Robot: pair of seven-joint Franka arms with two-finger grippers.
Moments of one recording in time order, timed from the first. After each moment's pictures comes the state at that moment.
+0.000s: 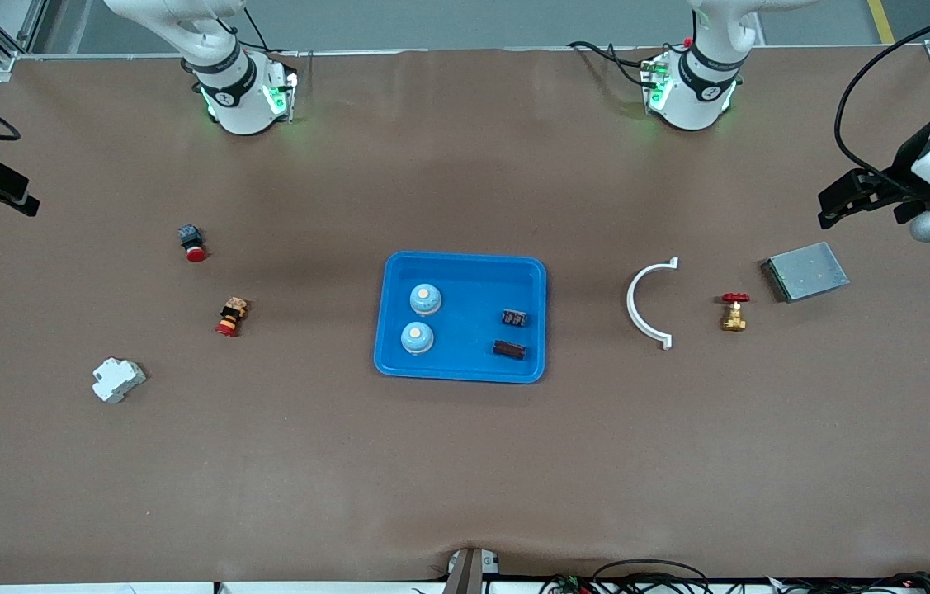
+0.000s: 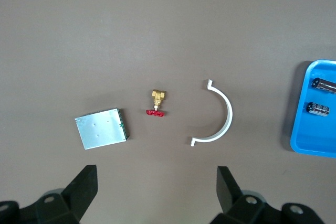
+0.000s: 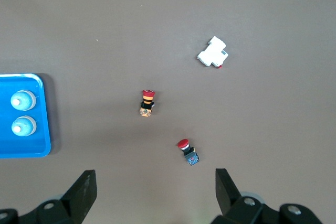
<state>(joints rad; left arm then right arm) 0.03 -0.02 -0.12 -1.61 0.03 1.58 -0.13 0.02 0.00 -0.08 -1.47 0.02 1.46 0.03</state>
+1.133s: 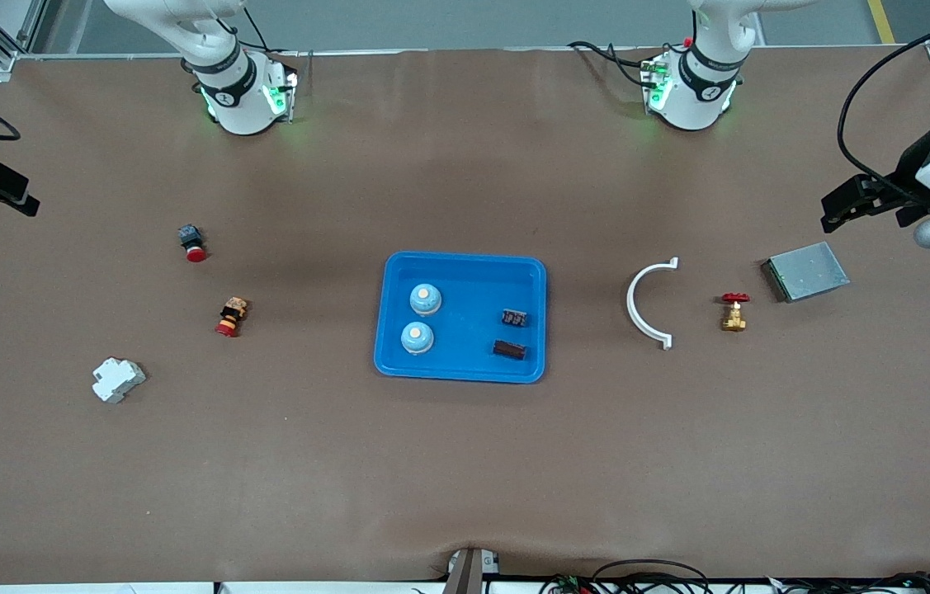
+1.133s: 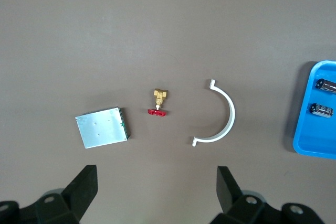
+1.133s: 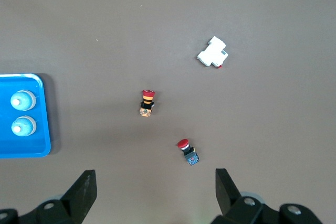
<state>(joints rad) 0.05 0.00 -0.12 -1.60 0.03 1.58 -0.14 0.02 0.00 -0.08 -1.47 0.02 1.46 0.03</state>
